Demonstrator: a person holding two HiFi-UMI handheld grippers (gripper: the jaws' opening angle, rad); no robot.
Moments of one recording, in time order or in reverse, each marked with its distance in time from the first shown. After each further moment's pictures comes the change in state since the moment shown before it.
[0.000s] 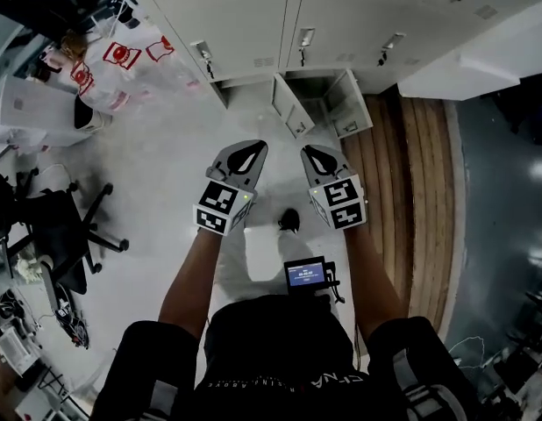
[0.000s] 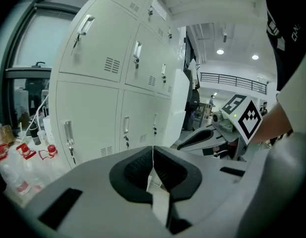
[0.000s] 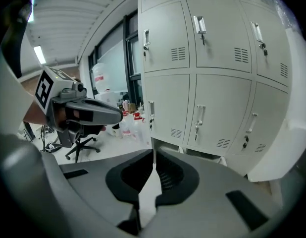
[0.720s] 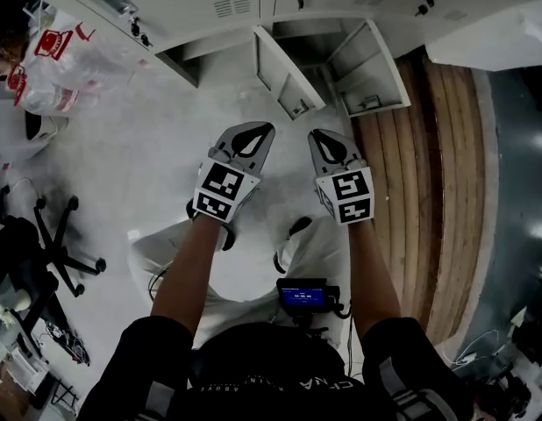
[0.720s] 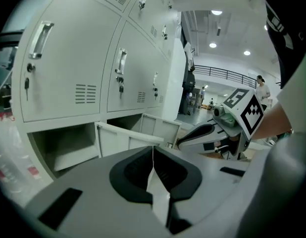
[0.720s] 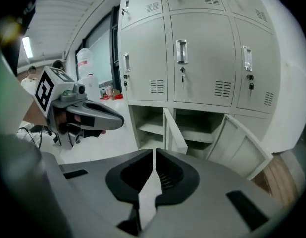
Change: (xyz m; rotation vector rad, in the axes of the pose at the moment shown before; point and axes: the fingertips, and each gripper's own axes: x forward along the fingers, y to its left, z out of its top) left arm 0.218 0.056 -0.277 0.049 0.079 -0.126; right arm 0.211 -0.091 -0.253 0.078 0.005 -0.105
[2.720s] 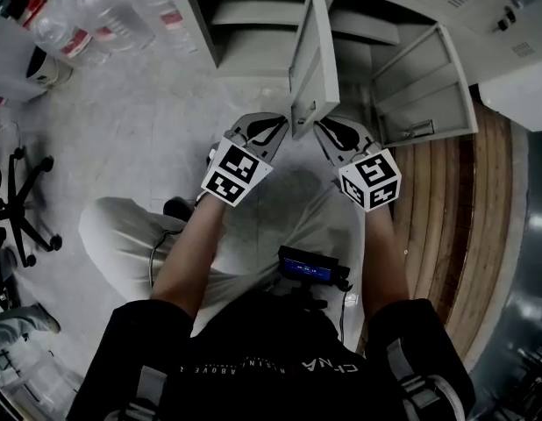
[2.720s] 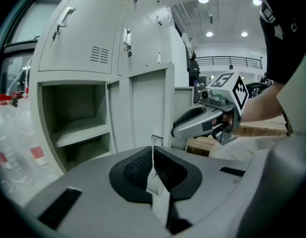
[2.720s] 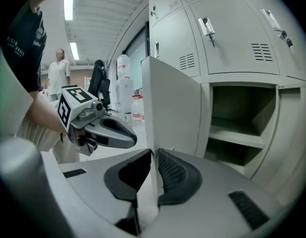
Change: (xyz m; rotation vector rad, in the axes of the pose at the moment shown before) left arm 0.082 0.041 -0.202 0.102 -0.043 0.166; right arm 0.143 0.021 -0.129 -0.225 -0.194 0.373
